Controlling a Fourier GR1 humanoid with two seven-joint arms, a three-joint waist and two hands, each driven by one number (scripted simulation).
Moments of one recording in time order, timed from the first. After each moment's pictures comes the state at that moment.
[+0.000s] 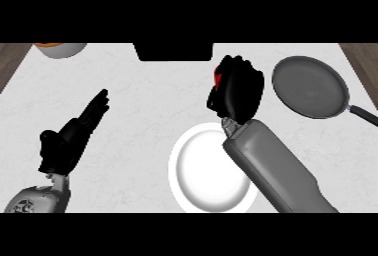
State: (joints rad) left arm -0.12 0.26 -0.08 -1.63 0.00 -0.06 0.22; right arm -0.76 -0.06 0.44 -1.28 1.22 -0.20 1.07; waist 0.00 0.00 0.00
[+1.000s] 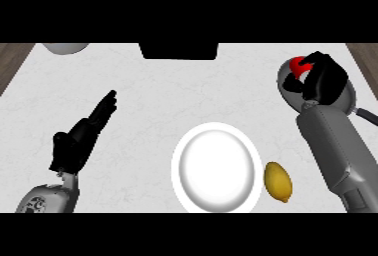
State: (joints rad) left arm -0.13 0.21 -0.09 -1.59 -0.04 -0.07 0.18; right arm -0.74 -0.29 -0.01 -0.76 1.05 -0.72 0.58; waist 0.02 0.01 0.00
